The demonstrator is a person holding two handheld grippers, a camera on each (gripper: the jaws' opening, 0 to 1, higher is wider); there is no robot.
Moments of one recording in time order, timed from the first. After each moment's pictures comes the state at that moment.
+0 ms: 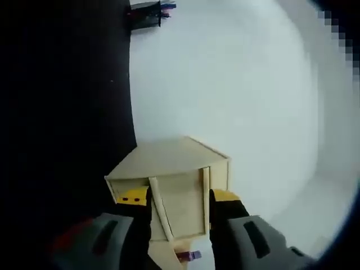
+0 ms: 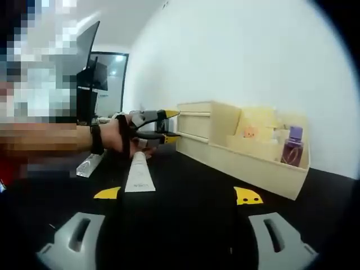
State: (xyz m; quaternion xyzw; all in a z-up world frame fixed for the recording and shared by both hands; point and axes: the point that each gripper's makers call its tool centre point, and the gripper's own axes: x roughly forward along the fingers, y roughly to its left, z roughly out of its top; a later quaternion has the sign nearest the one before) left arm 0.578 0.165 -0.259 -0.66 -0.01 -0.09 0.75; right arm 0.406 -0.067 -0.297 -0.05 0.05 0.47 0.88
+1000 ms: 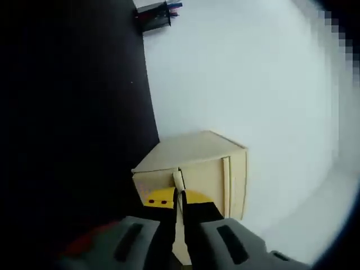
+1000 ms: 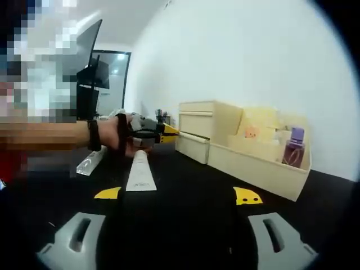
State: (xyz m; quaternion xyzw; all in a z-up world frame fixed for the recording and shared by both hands) left arm 0.543 0.142 -0.284 -0.63 0.05 -0.04 0.77; right arm 0.404 -0.065 -0.298 -0.06 0.04 0.47 0.88
